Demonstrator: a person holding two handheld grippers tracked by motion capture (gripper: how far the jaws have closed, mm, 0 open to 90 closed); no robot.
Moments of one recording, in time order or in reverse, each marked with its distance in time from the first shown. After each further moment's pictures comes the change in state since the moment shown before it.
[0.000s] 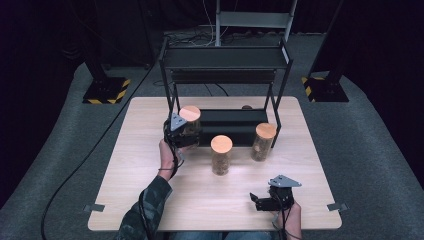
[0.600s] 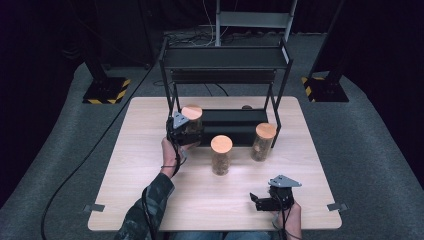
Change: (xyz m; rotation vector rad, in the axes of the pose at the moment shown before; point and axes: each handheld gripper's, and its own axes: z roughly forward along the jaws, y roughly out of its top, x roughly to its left) left arm 0.002 -0.001 0.014 0.008 0.000 -0.008; right arm 0.000 0.000 0.000 -0.002 0.002 0.000
